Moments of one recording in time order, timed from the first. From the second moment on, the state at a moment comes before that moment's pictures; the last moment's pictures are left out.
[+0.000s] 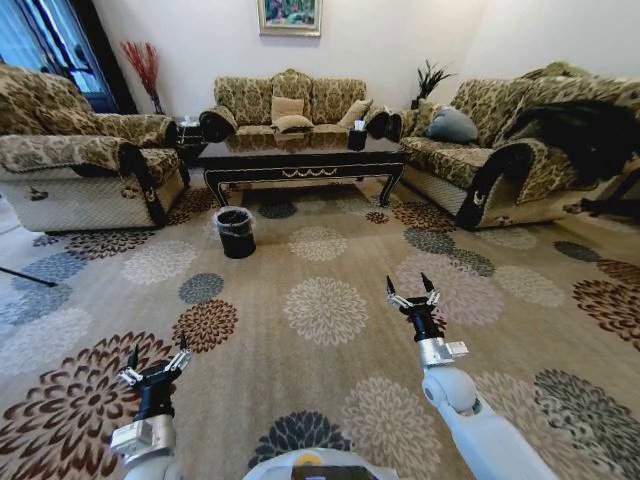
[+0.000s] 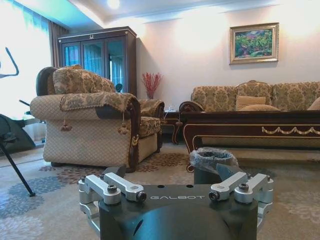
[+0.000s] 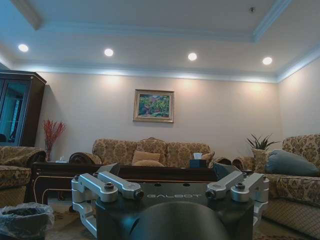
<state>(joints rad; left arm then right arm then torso) 1.83 -1.61 -0.78 -2.22 -0.13 -0.17 -0.16 -1.35 1.03 0.43 1.87 0.40 0.40 0.16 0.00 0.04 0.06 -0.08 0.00</state>
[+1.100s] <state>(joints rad) 1.83 -1.61 -0.78 -2.22 -0.13 -0.17 -0.16 -1.35 1.03 0.43 1.87 0.40 0.40 0.16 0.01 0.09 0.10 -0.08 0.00</state>
